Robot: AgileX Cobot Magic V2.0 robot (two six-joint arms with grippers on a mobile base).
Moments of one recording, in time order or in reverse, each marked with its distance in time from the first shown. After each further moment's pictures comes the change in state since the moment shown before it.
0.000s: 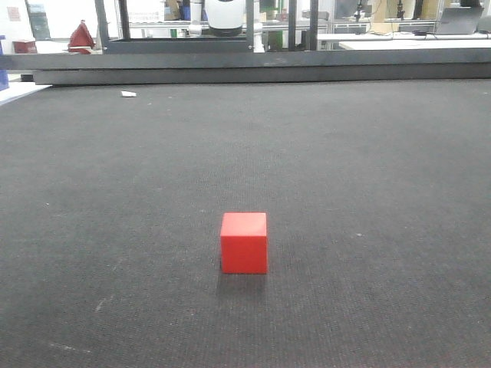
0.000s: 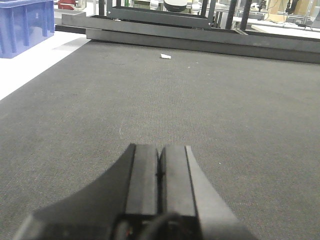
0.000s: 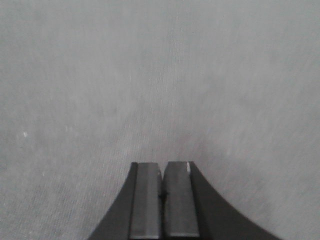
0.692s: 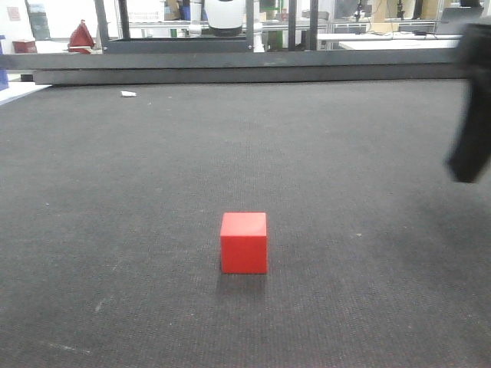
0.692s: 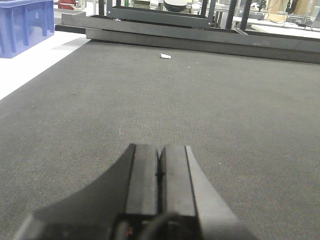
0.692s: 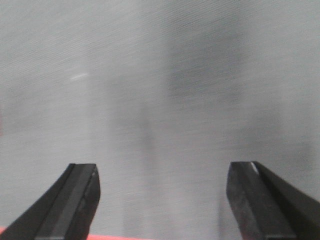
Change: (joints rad) left arm 0.000 0.000 0.000 0.000 0.000 0.000; right arm 0.378 0.644 -0.429 -0.048 0.356 0.514
